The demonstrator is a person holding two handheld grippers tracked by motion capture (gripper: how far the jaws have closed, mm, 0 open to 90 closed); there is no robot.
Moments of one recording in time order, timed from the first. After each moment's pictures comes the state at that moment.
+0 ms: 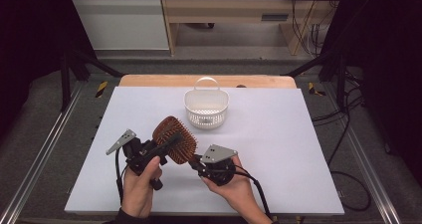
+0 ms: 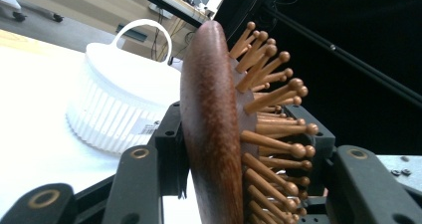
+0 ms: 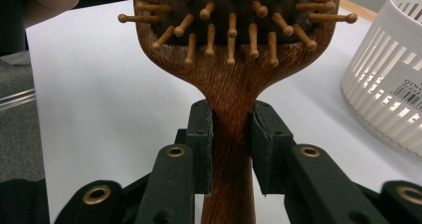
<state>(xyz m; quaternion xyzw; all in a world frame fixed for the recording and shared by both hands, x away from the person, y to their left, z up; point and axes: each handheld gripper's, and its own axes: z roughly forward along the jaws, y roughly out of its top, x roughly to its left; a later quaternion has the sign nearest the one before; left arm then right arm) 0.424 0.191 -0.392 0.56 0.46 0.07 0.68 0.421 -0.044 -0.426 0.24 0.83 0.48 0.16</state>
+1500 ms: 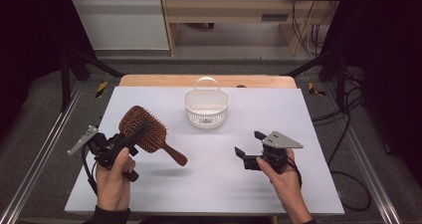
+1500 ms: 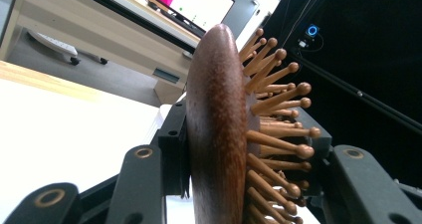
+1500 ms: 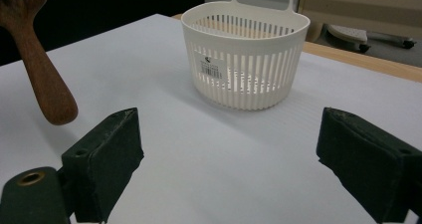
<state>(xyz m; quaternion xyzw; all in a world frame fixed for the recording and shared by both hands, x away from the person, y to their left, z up) 0.424 0.257 -0.373 0.50 0.49 0.14 0.70 0.443 -0.180 -0.425 0.36 0.73 0.53 0.23</state>
